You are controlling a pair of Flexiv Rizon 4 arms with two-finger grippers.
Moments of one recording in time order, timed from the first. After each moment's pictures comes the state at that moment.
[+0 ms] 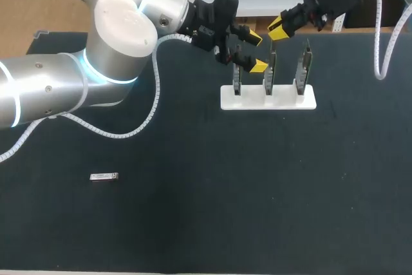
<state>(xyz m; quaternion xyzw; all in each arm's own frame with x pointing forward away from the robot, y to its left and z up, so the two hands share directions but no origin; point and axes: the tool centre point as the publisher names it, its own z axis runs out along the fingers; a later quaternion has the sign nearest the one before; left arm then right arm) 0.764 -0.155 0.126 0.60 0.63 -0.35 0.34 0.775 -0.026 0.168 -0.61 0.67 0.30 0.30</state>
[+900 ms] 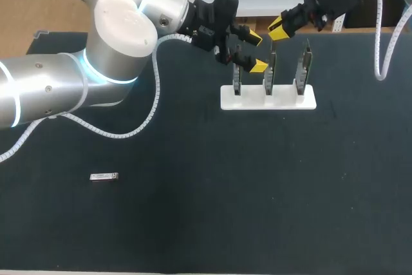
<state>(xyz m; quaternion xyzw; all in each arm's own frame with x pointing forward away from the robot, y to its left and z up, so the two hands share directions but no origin) 0.764 -0.155 0.126 0.60 0.63 -0.35 0.34 0.775 -0.027 0.168 -0.61 0.67 0.30 0.30</state>
